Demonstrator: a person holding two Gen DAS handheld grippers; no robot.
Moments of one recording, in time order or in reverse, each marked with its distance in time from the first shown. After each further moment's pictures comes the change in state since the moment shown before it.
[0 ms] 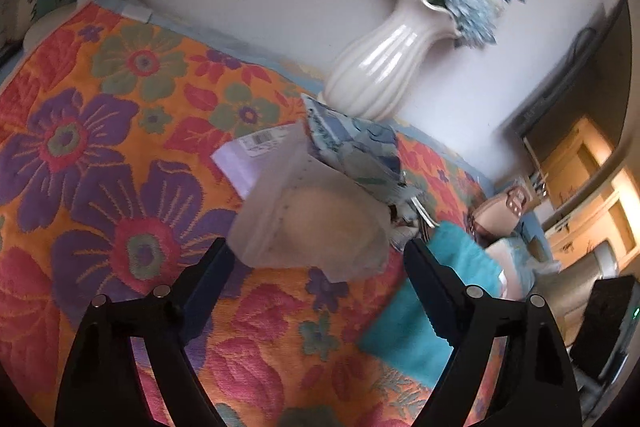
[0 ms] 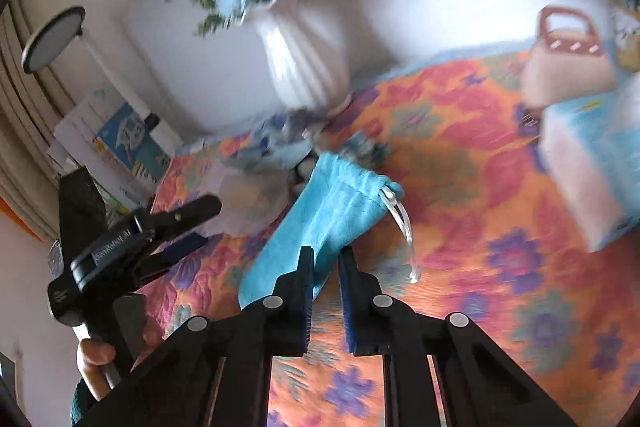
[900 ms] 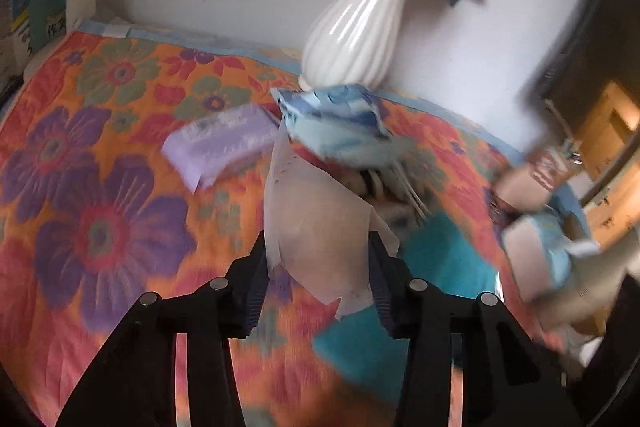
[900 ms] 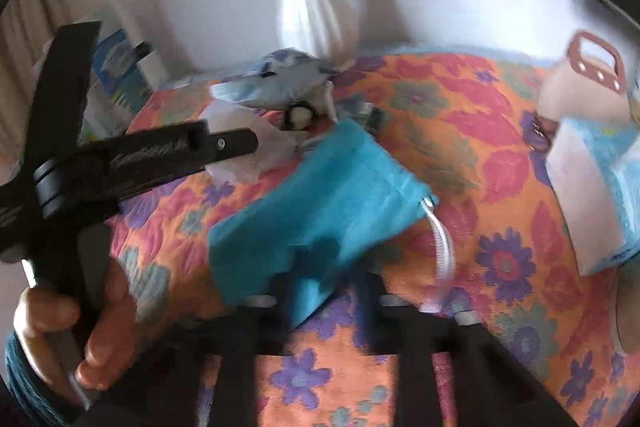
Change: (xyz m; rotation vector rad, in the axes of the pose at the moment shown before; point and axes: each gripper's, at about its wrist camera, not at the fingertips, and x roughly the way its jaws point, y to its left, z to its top) left arm 0.008 -0.049 -0.022 0.077 0.022 0.135; right arm 0.019 0.015 -0.017 -0.228 0.107 -0.109
